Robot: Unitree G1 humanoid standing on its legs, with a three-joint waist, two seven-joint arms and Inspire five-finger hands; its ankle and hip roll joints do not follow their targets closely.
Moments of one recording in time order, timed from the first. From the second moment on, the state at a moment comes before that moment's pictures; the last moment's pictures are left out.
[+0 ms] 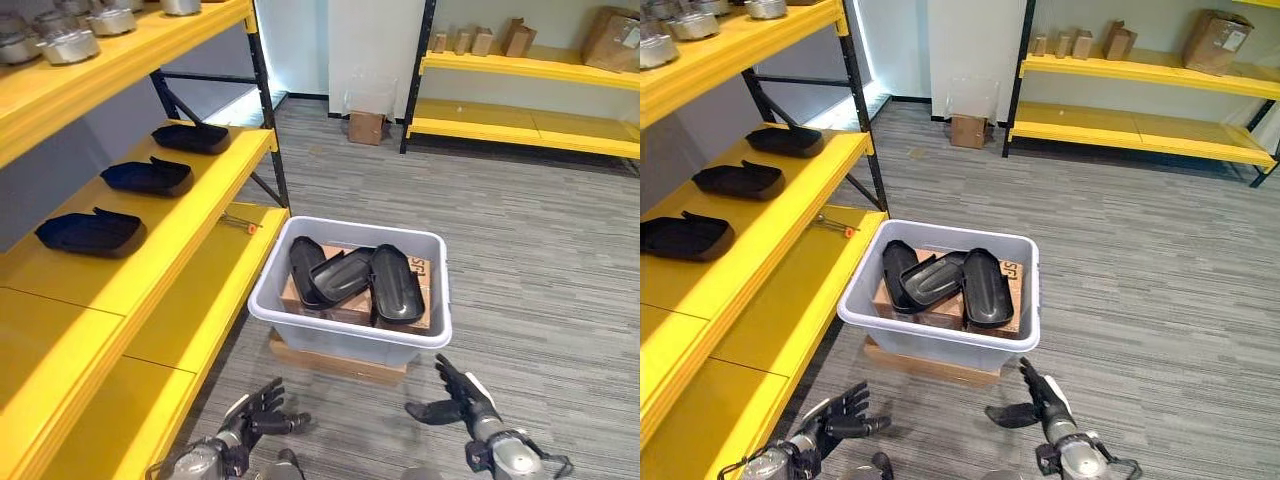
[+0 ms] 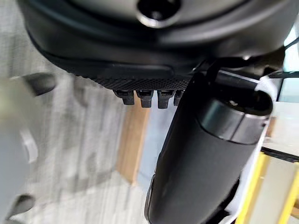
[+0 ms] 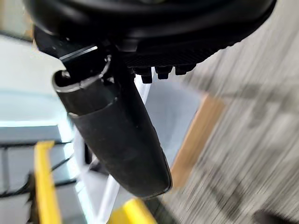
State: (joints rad) left arm 0.08 0.39 -0.19 0.63 -0.45 0.03 -0.28; right arm 0.15 -0.36 0.24 0.35 0.21 -0.03 -0.01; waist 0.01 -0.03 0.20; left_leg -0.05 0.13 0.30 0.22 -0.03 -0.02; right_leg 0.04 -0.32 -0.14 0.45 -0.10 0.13
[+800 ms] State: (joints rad) left arm 0.11 0.40 -0.28 0.56 -0.42 0.04 -0.29; right arm 0.21 -0.41 0.14 0.22 0.17 -0.13 -0.19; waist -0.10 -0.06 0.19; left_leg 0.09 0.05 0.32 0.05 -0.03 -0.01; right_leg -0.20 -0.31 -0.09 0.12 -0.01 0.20
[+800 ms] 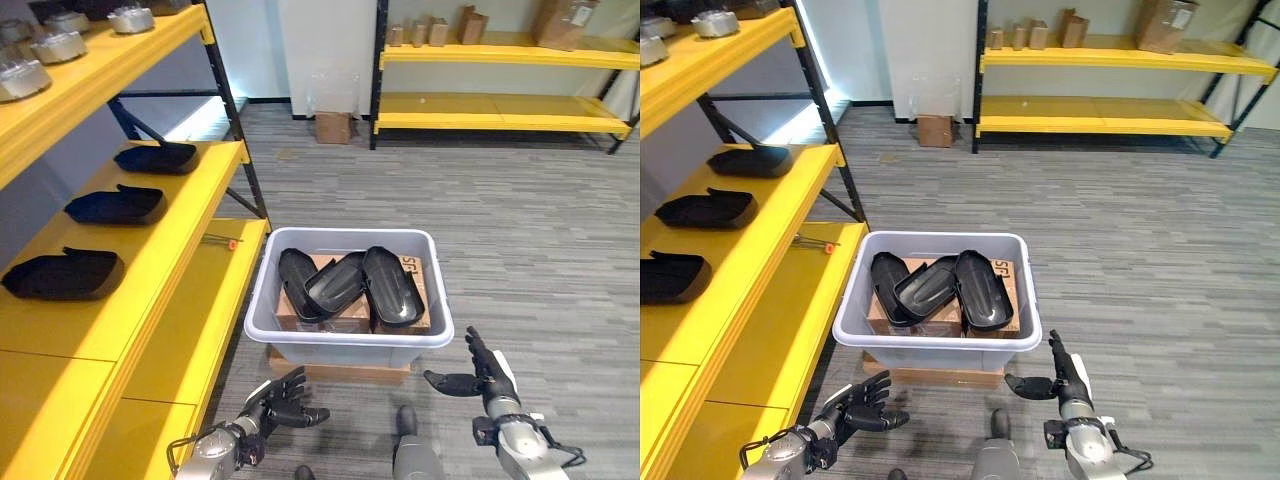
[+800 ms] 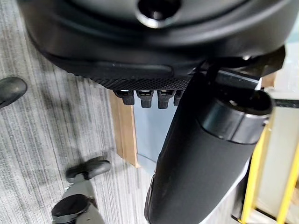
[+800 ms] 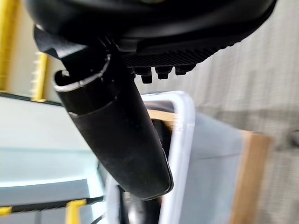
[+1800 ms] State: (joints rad) left arm 0.26 0.27 0.13 0.13 -0.81 -0.53 0.22; right arm 0.20 -0.50 0.03 -0.08 -0.16 -0.31 -0.56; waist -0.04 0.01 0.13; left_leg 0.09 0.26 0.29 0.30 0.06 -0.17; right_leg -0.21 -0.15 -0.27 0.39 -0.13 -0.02
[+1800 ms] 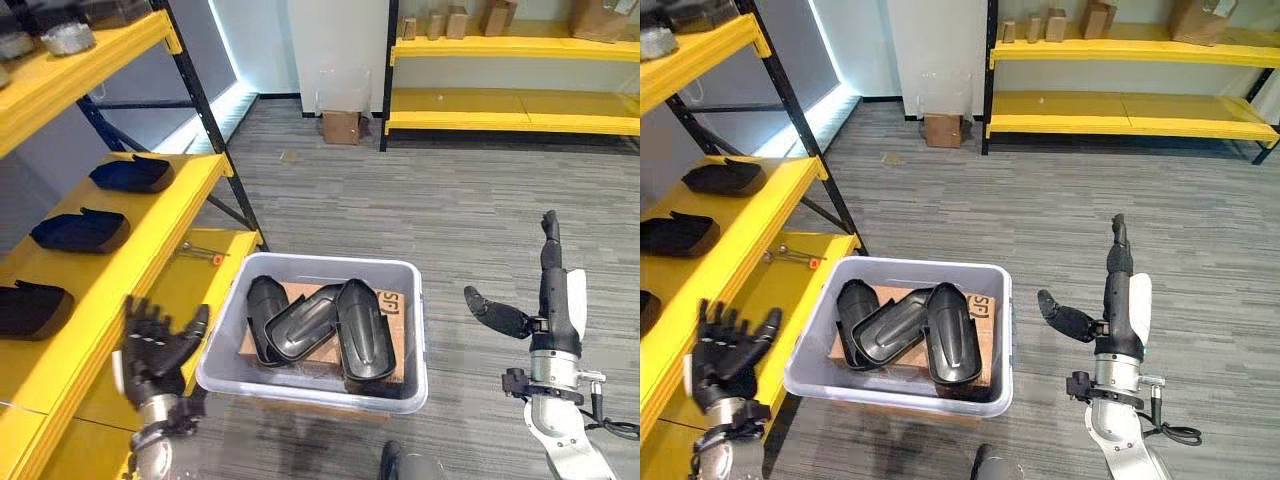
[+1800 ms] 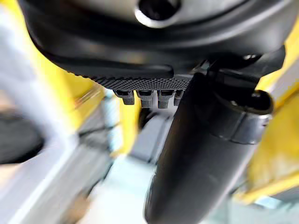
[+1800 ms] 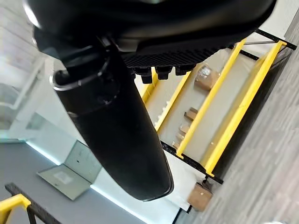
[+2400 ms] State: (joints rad) left arm 0.30 0.29 0.08 -0.05 -0.78 -0.60 0.30; right arm 0.23 -0.54 0.06 -0.11 -0.16 -0.31 -0.50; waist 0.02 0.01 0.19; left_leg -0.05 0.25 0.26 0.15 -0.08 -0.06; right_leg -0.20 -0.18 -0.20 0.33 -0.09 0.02
